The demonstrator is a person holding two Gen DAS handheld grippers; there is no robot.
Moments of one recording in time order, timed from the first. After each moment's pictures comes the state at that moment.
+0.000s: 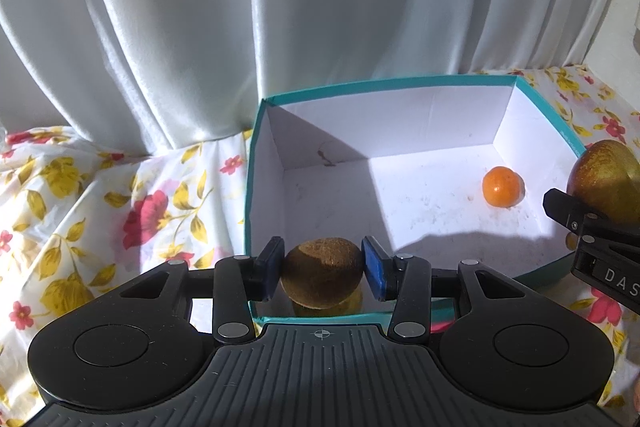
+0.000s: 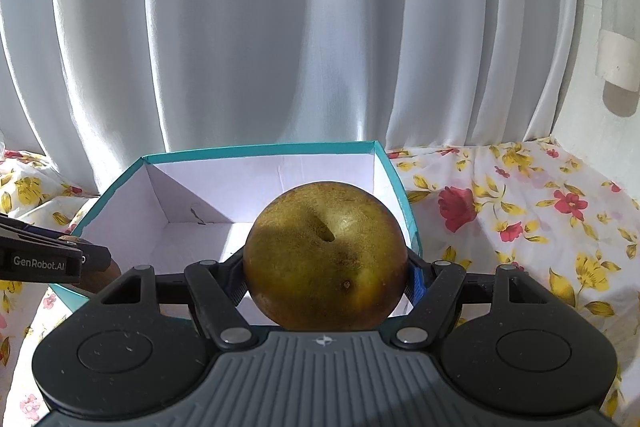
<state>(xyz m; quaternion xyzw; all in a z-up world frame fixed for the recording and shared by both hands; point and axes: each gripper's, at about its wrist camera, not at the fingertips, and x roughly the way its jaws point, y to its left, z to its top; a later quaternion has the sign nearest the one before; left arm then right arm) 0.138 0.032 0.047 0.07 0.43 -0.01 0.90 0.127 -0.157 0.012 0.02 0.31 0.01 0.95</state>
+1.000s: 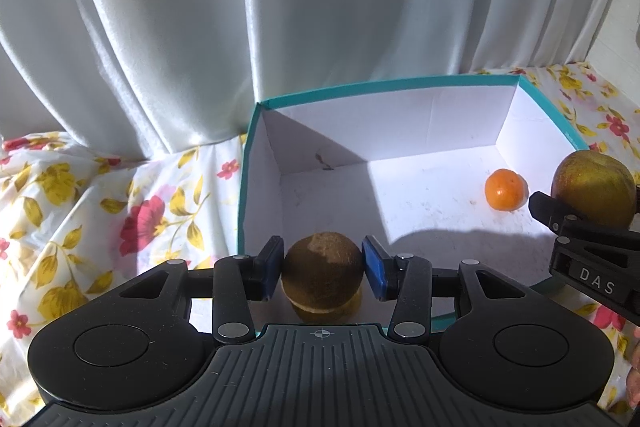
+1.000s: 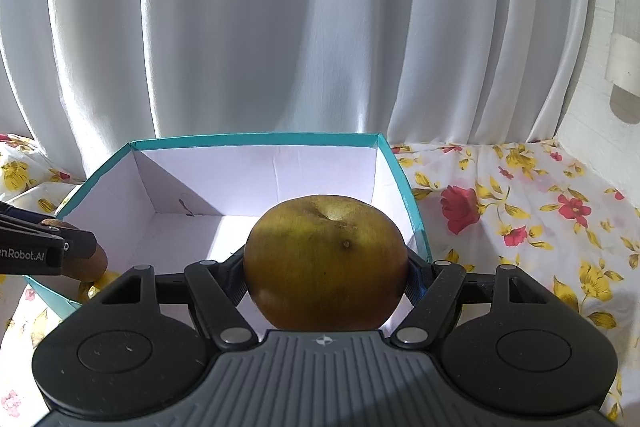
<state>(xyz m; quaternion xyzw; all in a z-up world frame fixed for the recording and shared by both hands) 0.151 0.031 0.042 0.07 0.43 -0.01 0.90 0.148 -0.153 0.002 0.00 0.32 0.01 0.95</state>
